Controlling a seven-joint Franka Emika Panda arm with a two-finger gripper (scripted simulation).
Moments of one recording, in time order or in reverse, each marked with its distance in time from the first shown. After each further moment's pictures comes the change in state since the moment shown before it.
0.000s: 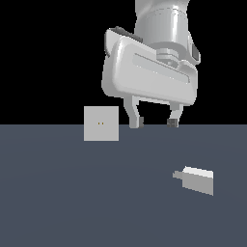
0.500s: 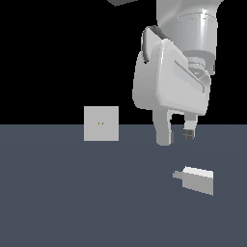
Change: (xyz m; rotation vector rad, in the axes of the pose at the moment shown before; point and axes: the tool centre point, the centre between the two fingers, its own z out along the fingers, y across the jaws) arm -0.032 0.016 0.020 0.006 0.007 -0.183
